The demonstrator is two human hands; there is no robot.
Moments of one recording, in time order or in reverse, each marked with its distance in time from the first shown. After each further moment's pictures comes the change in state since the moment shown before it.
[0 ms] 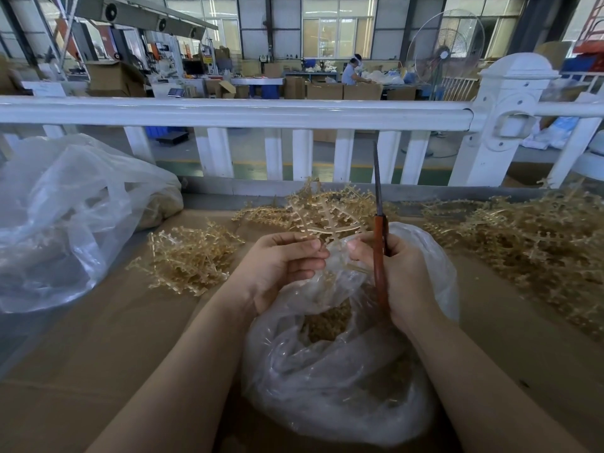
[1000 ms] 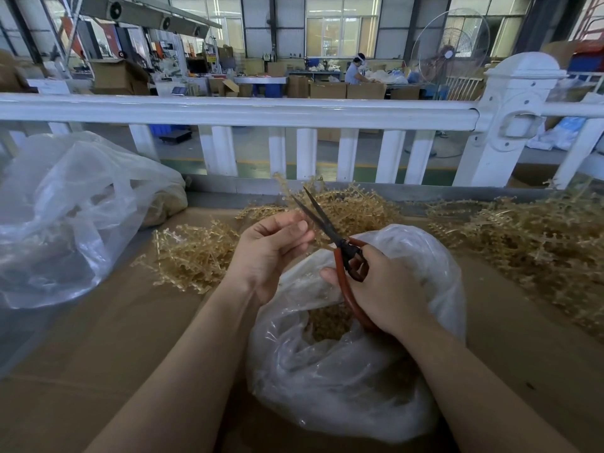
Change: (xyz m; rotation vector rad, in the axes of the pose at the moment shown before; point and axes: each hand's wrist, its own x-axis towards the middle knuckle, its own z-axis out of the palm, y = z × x) left_hand 0.000 0.007 0.000 -0.237 0.138 0.169; right_hand -0.007 0.010 0.002 -0.883 -0.144 -0.278
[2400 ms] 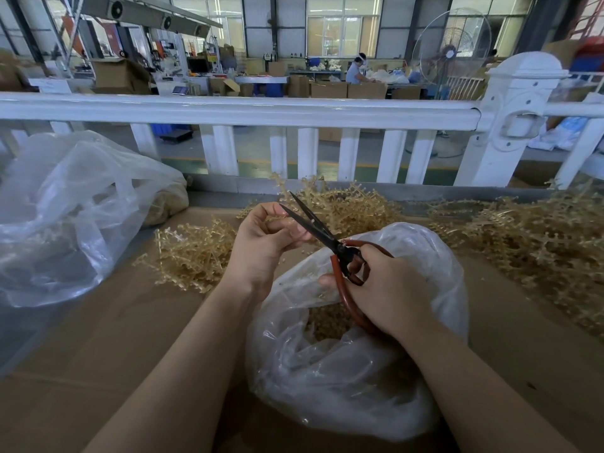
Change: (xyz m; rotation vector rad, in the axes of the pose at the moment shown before) left_hand 0.004 -0.001 -0.008 0.135 -0.043 0.236; right_hand -0.004 -0.007 -0.003 -0.077 0.051 -0.108
